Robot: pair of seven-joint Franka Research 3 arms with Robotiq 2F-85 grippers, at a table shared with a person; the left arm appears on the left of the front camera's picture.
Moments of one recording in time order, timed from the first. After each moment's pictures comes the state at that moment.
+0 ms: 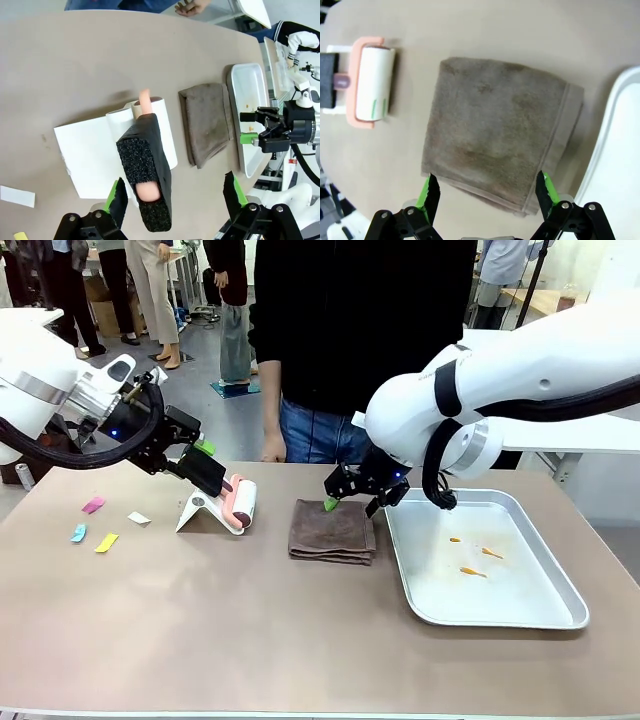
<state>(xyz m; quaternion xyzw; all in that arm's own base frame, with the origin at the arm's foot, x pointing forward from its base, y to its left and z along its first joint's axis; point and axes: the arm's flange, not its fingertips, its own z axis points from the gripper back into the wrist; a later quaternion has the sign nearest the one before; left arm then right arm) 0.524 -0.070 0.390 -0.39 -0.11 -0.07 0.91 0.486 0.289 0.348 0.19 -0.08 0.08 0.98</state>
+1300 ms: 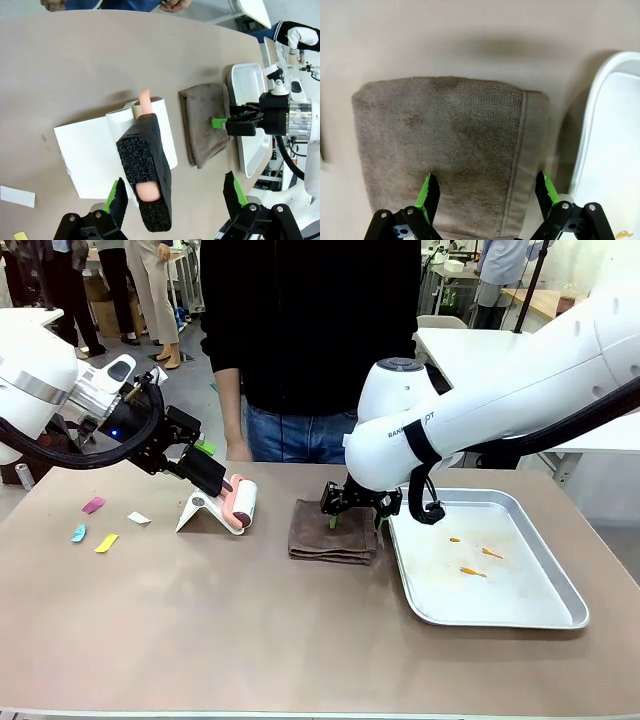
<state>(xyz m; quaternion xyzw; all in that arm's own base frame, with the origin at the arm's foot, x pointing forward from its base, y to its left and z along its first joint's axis) 0.524 -0.070 0.390 -0.39 -0.11 -0.07 0.91 0.515 0.317 0.302 0.04 -0.04 0.01 1.00</state>
